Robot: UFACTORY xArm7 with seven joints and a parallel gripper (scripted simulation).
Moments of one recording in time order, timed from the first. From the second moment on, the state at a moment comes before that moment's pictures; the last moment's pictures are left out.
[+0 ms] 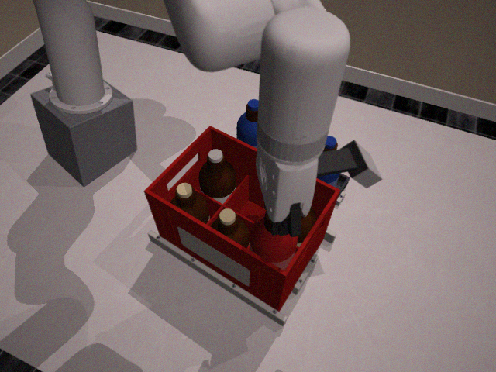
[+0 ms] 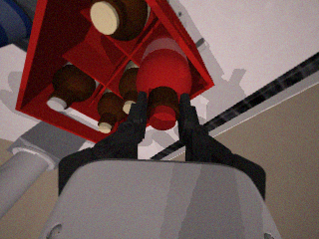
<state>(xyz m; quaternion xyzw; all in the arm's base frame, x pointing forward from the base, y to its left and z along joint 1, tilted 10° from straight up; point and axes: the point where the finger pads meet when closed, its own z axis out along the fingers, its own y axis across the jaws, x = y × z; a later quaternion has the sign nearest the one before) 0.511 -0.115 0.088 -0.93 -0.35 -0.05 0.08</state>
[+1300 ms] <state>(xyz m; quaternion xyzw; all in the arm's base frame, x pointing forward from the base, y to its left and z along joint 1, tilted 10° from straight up) 0.512 -0.111 0.066 -0.93 -0.35 -0.05 0.08</state>
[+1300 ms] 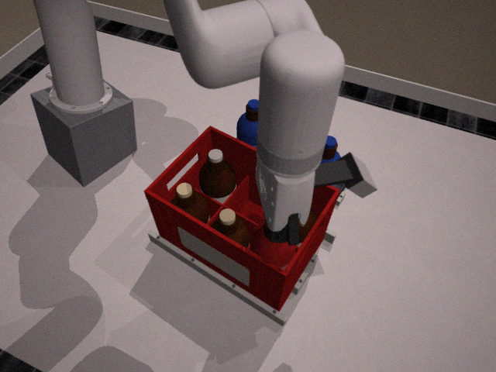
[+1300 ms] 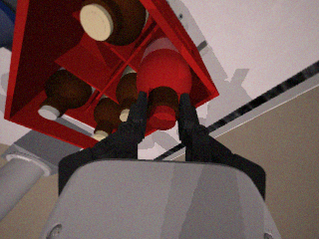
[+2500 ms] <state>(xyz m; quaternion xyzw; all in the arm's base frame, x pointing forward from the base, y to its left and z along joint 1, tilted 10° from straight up) 0.512 -0.109 0.052 -0.93 -0.35 -0.05 0.08</state>
